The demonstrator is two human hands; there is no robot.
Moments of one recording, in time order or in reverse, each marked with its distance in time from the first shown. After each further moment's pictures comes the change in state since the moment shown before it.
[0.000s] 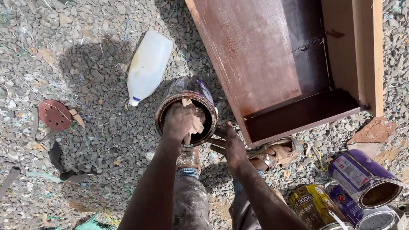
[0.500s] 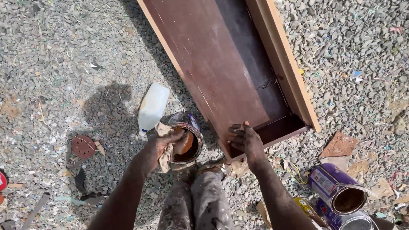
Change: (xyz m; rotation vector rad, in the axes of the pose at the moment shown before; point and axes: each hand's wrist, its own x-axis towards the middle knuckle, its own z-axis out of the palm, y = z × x) left_hand -0.114 0.143 -0.209 -0.875 -0.492 -0.258; right_hand -0.126 -0.200 -0.022 0.006 0.032 -0.170
